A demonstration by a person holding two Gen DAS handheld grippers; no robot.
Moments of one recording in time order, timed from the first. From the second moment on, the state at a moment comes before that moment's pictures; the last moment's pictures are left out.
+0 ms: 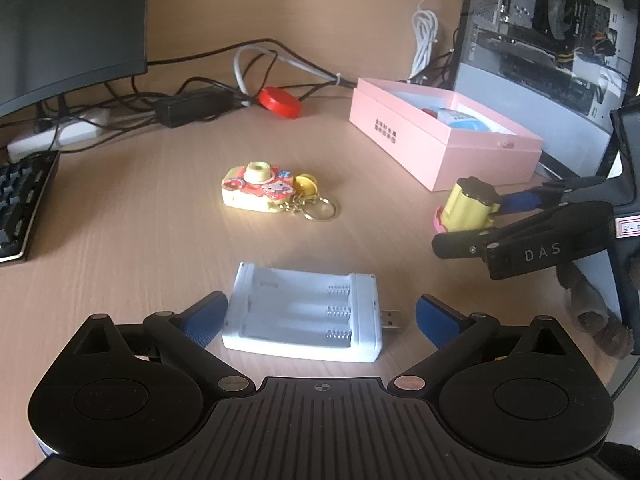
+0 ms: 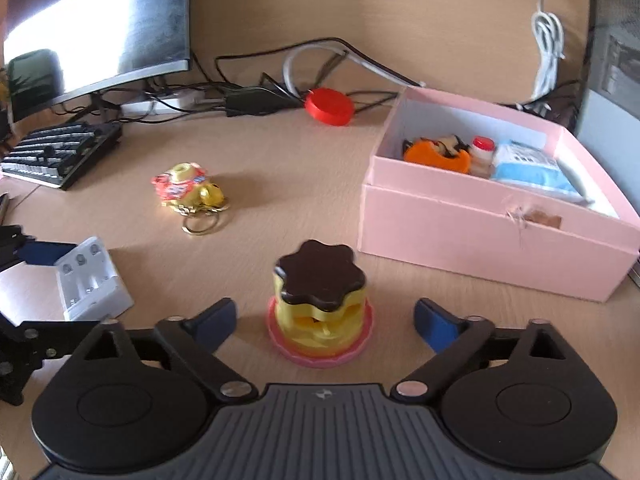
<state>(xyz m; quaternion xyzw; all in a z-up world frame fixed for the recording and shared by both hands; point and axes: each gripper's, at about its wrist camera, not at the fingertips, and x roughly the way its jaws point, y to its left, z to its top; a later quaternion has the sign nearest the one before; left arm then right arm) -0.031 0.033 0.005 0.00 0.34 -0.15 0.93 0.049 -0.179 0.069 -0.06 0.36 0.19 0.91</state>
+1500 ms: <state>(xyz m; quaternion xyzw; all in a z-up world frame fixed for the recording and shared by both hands) -0.041 0.009 0.022 0.05 0.31 -0.11 0.94 -0.028 -0.236 0.126 -0.09 0.22 0.15 0.96</state>
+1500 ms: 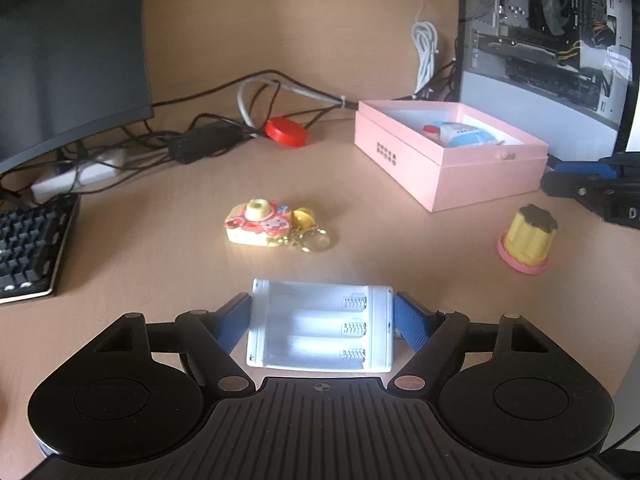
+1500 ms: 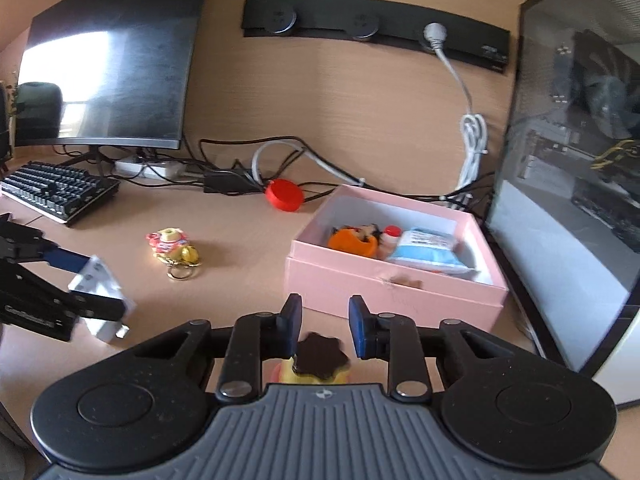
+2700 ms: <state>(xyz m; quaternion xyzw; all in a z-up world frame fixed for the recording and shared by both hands) -0.065 -0.021 0.073 0.08 0.25 -0.14 0.95 -0.041 -0.252 0.145 -0.06 0.22 0.16 0.96</state>
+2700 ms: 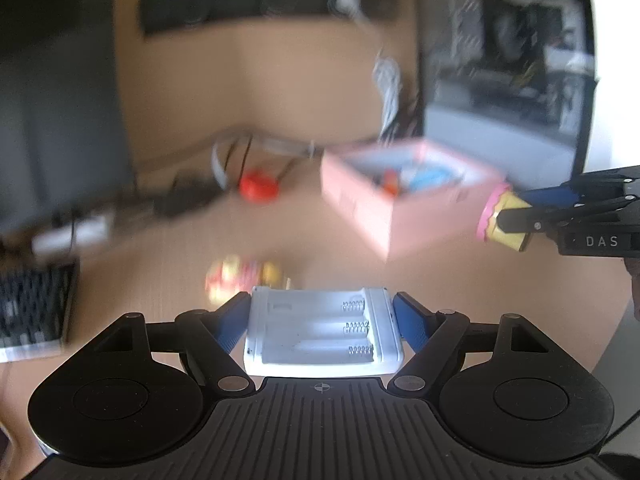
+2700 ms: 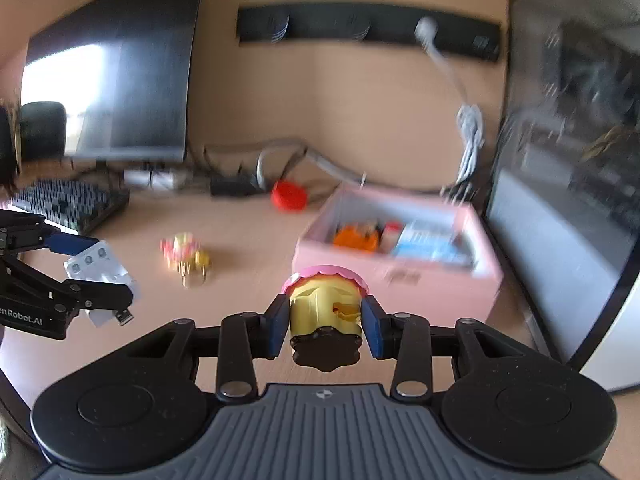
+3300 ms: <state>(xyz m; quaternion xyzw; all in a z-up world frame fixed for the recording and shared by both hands) 0.064 -0.133 0.139 0.15 0.17 -0.25 0.94 -0.046 -0.314 0.171 -0.04 0.19 0.09 0.98</state>
